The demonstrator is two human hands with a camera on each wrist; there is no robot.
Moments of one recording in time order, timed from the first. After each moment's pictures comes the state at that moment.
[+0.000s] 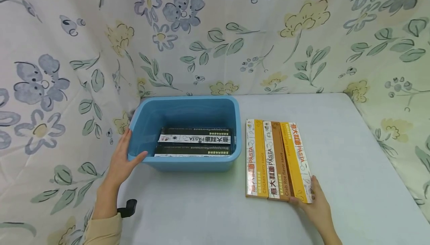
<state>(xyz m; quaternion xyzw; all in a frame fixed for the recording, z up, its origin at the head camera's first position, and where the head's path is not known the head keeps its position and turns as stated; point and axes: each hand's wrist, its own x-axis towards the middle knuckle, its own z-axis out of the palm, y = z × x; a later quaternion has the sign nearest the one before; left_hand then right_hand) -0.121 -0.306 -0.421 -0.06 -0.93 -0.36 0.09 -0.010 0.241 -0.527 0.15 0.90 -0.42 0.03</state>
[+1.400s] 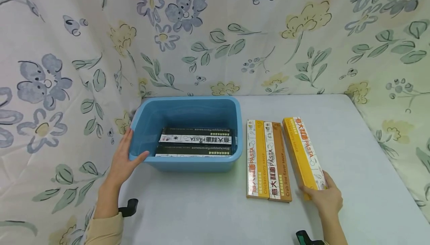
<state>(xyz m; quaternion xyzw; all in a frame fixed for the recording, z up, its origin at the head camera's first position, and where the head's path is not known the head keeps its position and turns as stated) -0.121 -0.305 -0.421 -0.05 -0.93 -0.35 0.09 -0.038 0.245 -0.505 0.35 0.84 -0.42 -0.02</state>
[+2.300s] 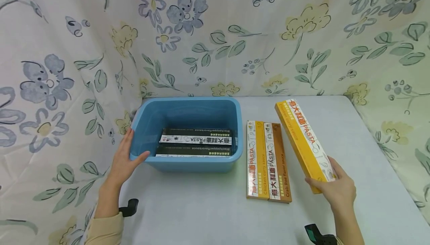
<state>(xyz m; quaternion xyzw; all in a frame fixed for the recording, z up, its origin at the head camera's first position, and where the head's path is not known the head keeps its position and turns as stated) -0.121 -0.305 -0.421 -0.05 -0.93 -0.35 0.09 -0.046 0.248 -0.441 0.31 0.84 -0.44 -0.03</state>
